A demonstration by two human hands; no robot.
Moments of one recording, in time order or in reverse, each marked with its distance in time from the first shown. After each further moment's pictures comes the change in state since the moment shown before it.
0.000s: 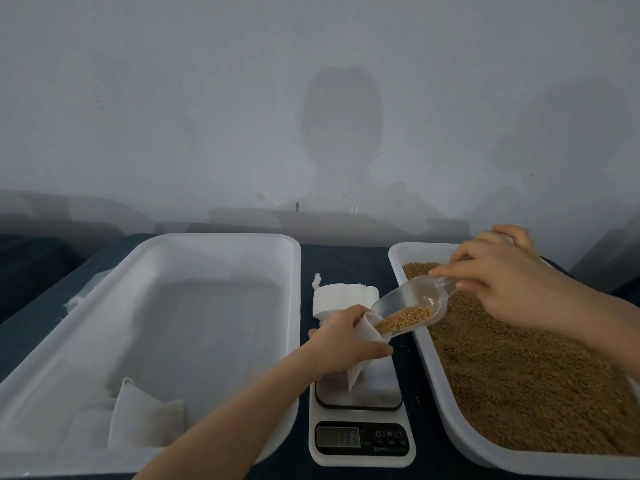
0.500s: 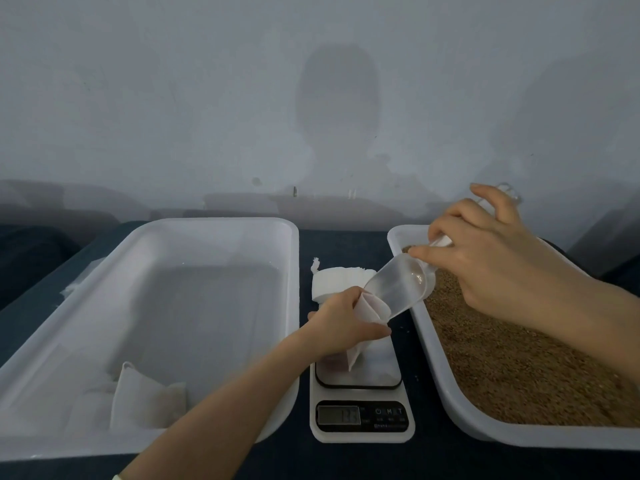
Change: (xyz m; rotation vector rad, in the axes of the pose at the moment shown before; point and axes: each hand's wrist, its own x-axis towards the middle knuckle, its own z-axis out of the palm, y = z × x) left_hand 0.004 -0.001 0.000 0.069 0.019 -0.047; right_hand -0.003 -0.038 -0.012 -0.301 0.327 -0.255
